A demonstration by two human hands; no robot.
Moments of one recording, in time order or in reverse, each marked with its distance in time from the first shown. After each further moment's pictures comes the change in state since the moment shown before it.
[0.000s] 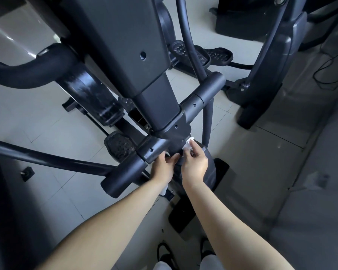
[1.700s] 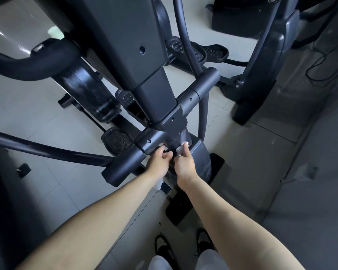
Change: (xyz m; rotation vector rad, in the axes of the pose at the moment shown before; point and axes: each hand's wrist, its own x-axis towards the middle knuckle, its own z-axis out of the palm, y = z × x) left_hand -0.005 -0.008 -0.012 0.092 -0.136 -0.017; right_hand -0.021 0.003 -0.009 -0.059 -0.315 0.301
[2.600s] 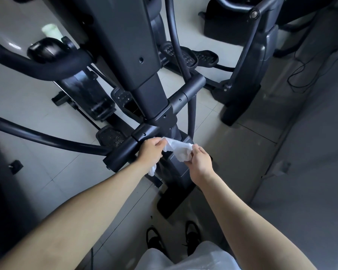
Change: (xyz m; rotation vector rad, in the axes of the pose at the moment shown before) left_hand -0.060 0.059 -0.022 -0.009 0.075 0.065; right_hand -0.059 -0.030 -0.068 0.138 0.152 -0.031
